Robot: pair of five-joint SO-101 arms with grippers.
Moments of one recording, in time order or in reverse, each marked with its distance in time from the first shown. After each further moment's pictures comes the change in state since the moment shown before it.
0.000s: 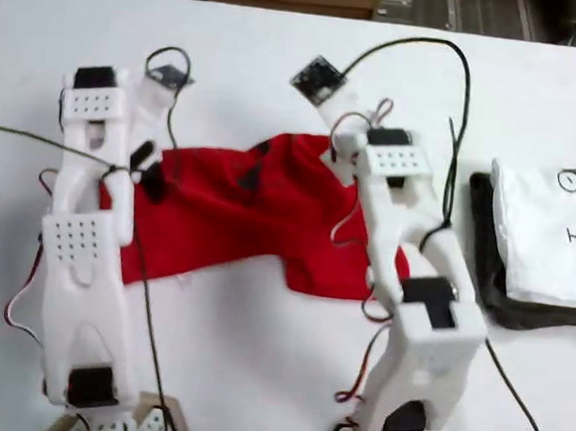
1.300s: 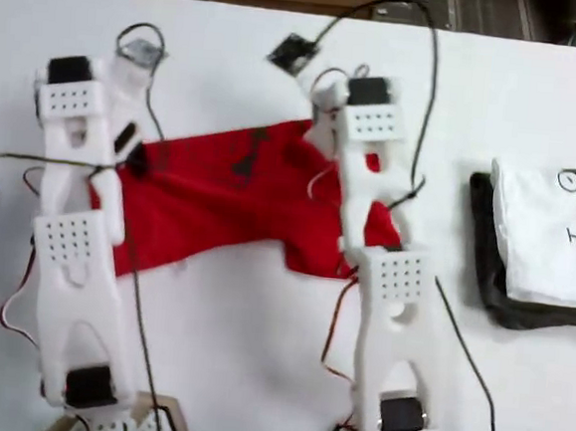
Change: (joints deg) left arm -1.8 -0.5 -7.0 1.2 3.7; right arm -3.5 33.1 -61.5 38.6 3.4
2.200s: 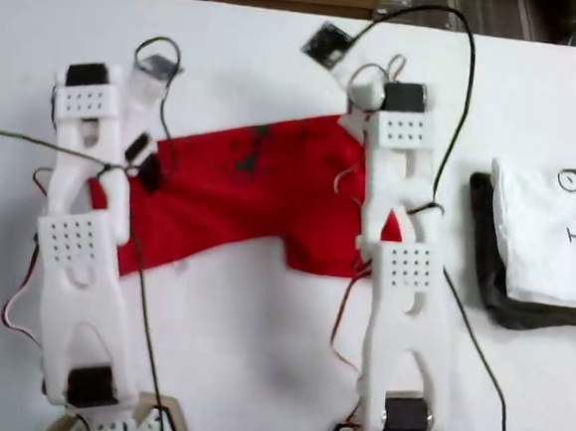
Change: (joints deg) left arm 1.6 -2.7 6.8 -1.2 0.6; right arm 6.7 11.4 -25.1 2.4 6.7
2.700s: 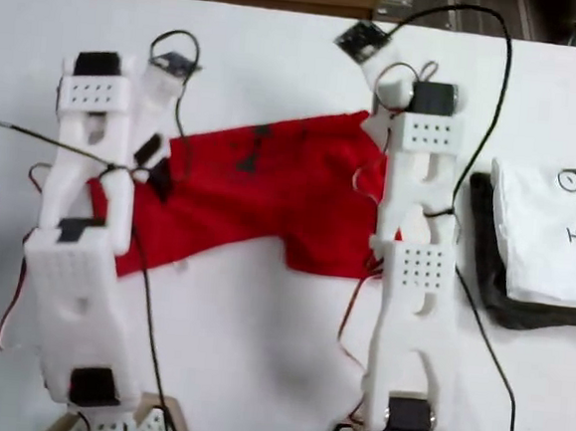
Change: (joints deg) left arm 3.6 -24.0 27.4 1.1 2.0; right arm 4.0 0.4 -5.2 9.9 -5.9
